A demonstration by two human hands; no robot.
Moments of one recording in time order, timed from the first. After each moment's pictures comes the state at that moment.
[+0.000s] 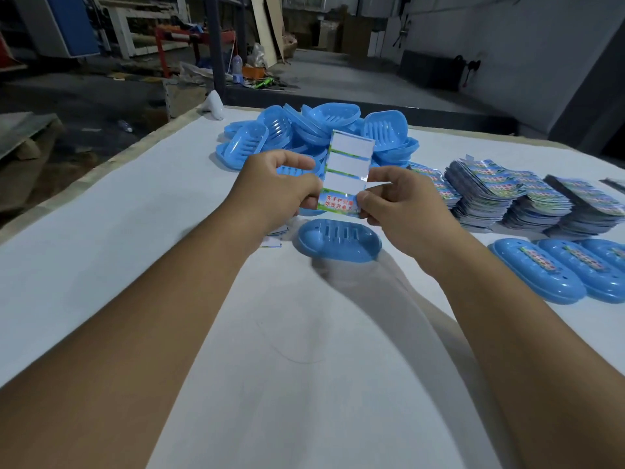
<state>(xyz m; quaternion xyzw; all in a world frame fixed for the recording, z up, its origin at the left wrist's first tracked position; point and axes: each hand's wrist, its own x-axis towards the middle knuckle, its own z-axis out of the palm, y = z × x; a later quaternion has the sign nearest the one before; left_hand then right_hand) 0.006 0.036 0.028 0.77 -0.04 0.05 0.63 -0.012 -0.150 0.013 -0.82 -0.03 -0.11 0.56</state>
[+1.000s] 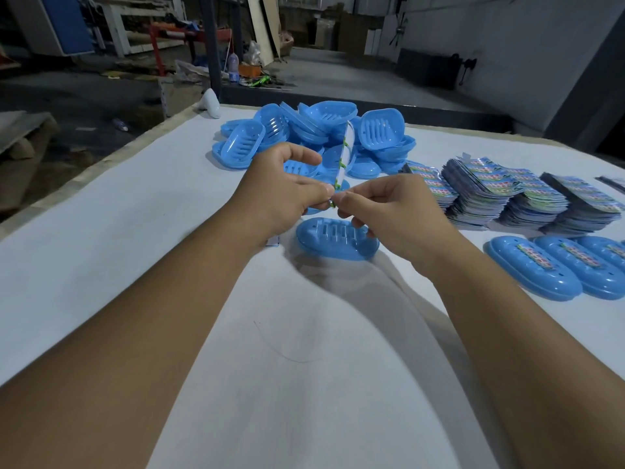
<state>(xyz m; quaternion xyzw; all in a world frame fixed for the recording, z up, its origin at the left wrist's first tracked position) -0.006 0.032 0.030 0.77 -0.12 0.03 0.62 -0.024 -0.142 0.018 -0.85 -0.06 -0.12 0.51</state>
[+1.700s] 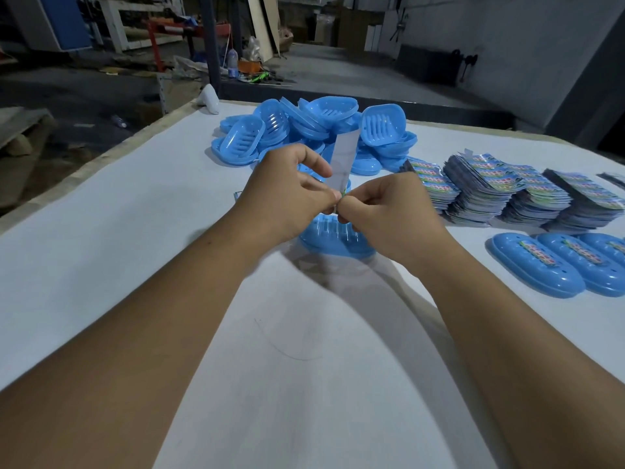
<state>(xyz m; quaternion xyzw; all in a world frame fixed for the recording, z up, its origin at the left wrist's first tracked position) -0.005 0.027 0.023 0.81 -0.16 0.07 0.56 -0.025 -0.132 0.012 -0.88 -0.04 -0.16 0.45</state>
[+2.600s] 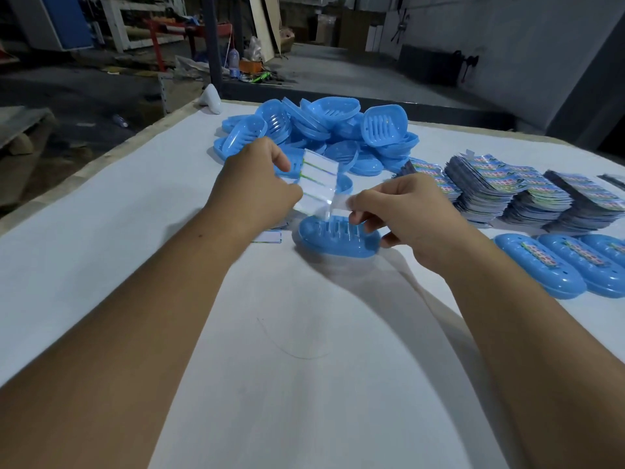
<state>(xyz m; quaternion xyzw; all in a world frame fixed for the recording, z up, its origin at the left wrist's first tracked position) 0.009 0.050 0.026 0.90 -0.04 0.14 0.41 -0.029 -0.145 0.026 -0.83 0.02 -0.05 0.55</state>
